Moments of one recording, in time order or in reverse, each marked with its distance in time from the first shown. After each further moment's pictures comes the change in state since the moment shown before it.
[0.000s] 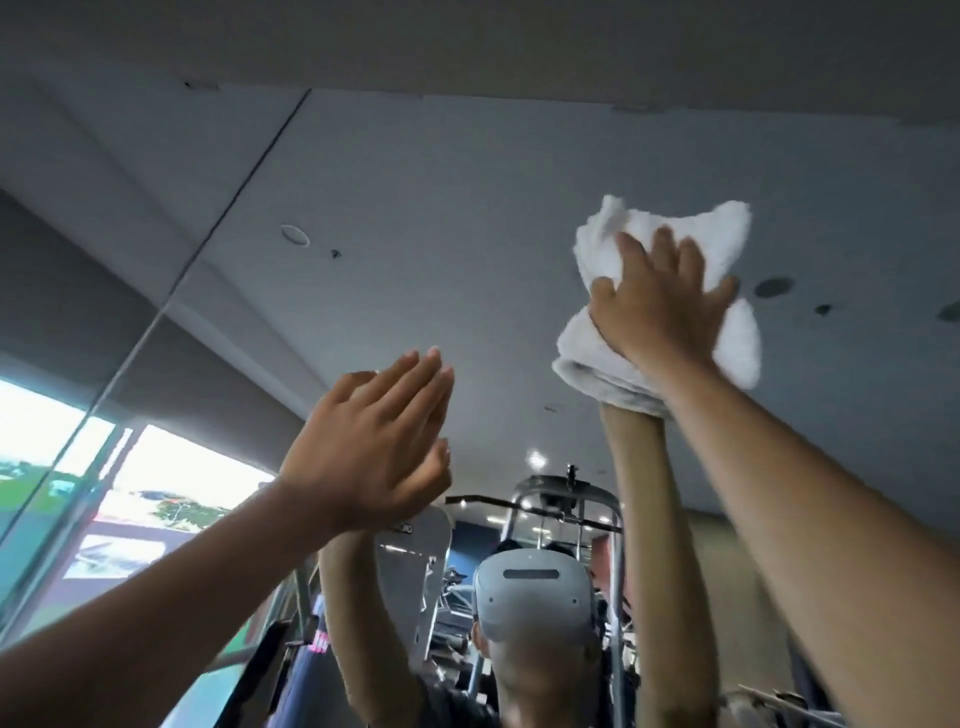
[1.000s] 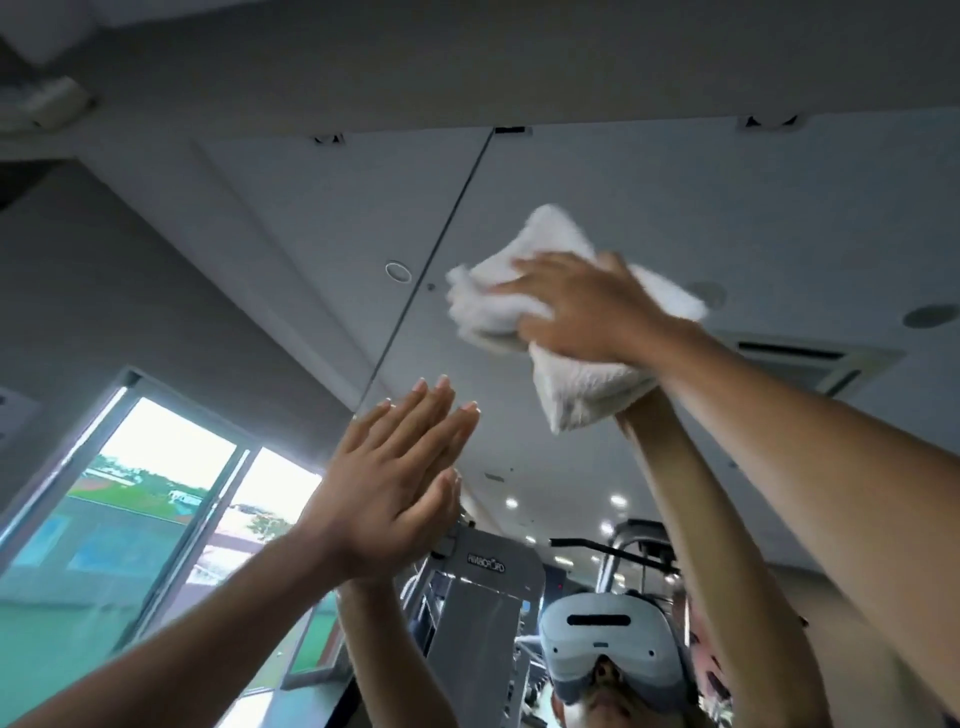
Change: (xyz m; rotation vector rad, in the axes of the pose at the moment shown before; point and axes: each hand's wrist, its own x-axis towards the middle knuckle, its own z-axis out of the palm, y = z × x) left_hand -0.094 -0.196 0.025 -0.153 -0.001 -0.099; right_hand 0.002 -0.246 0.031 0.092 -0.182 -0.837
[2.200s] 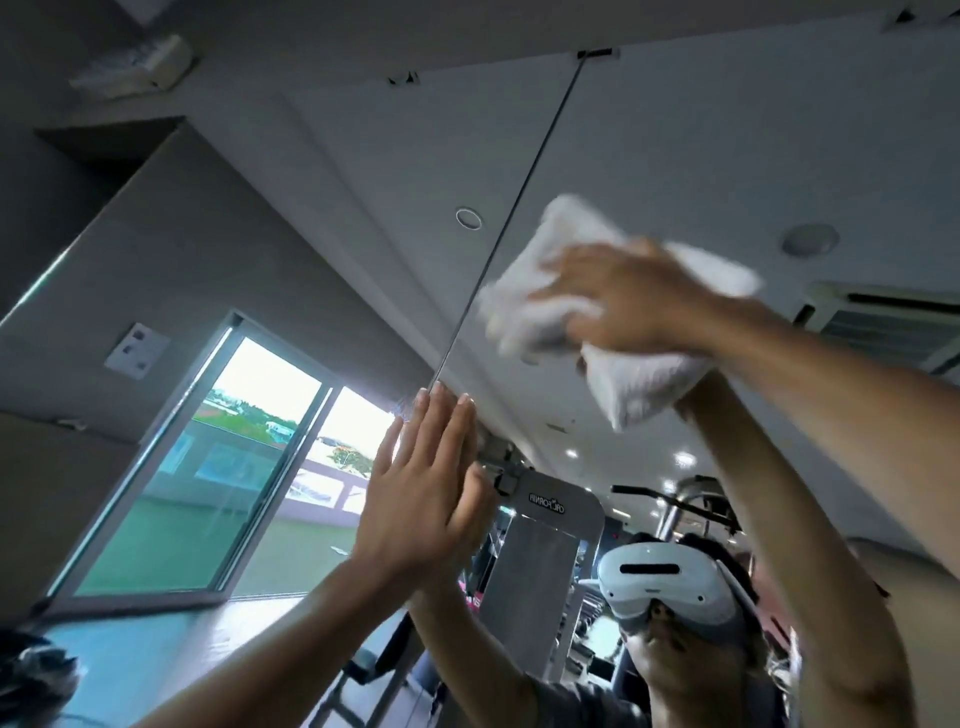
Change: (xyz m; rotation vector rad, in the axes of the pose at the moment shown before) left_hand -0.084 0.026 0.003 0.037 0.034 -0.383; right_hand -0.017 -0.050 0.015 0.083 -0.120 -0.177
